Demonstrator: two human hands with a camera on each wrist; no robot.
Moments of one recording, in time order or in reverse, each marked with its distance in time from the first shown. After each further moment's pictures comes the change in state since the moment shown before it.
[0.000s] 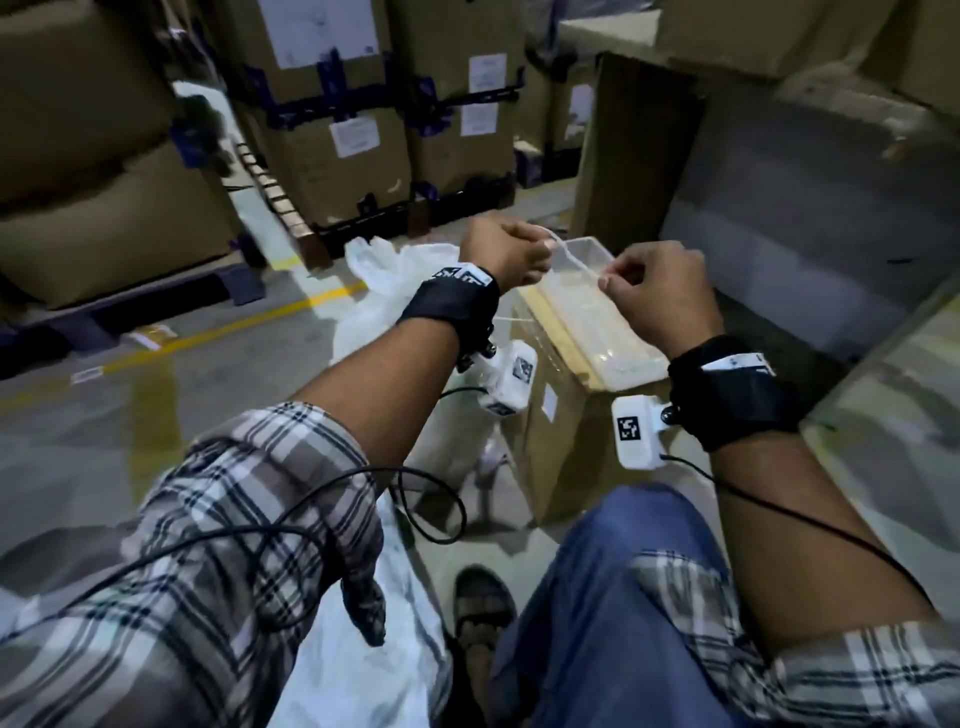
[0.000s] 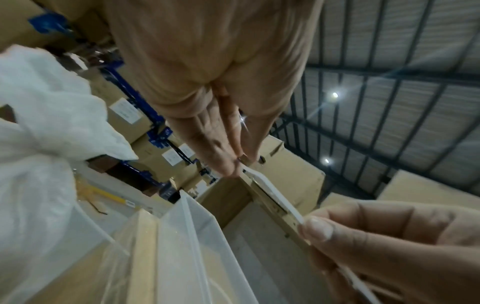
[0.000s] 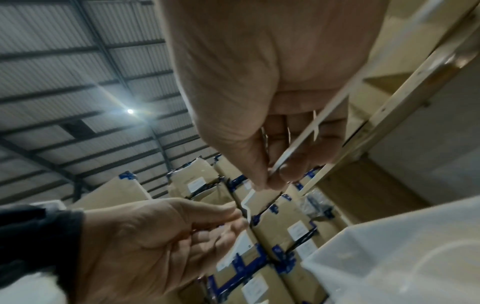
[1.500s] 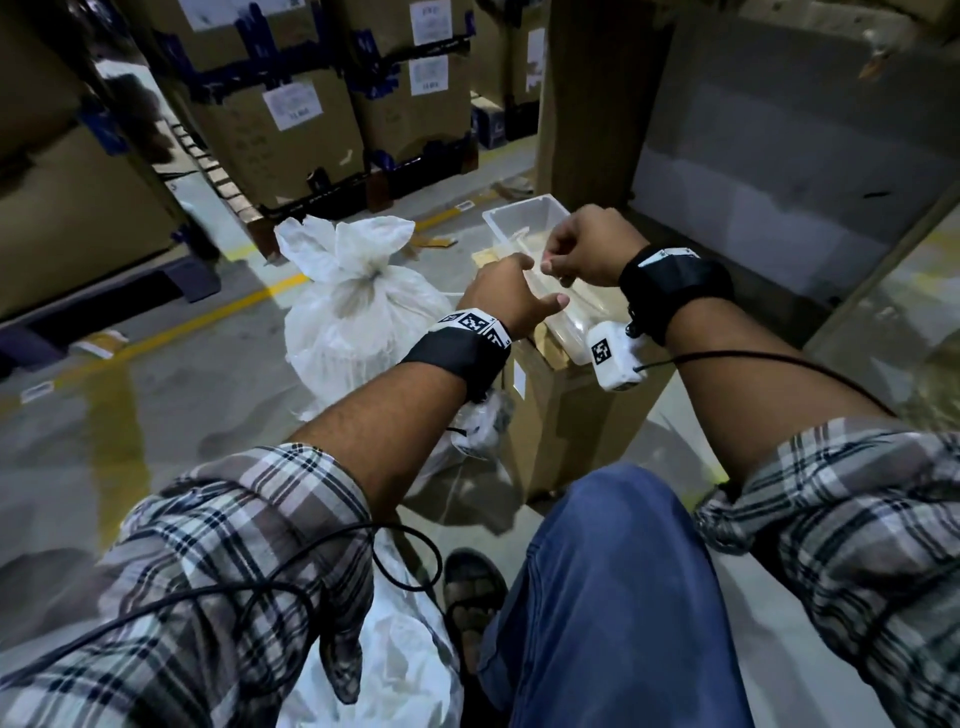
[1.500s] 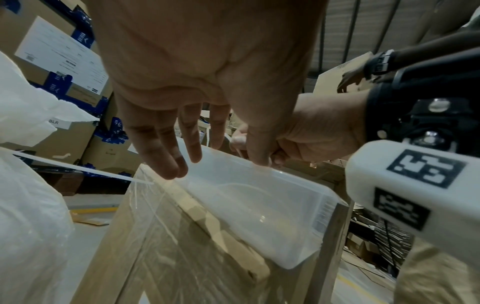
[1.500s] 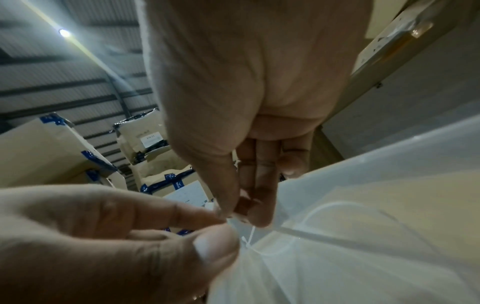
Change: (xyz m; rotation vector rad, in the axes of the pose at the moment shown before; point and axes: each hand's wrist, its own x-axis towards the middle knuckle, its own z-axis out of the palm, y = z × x) left_hand 0.000 -0.074 0.063 0.848 -0.062 0.133; right_hand 0.074 0.054 0.043 -0.048 -0.406 -0.020
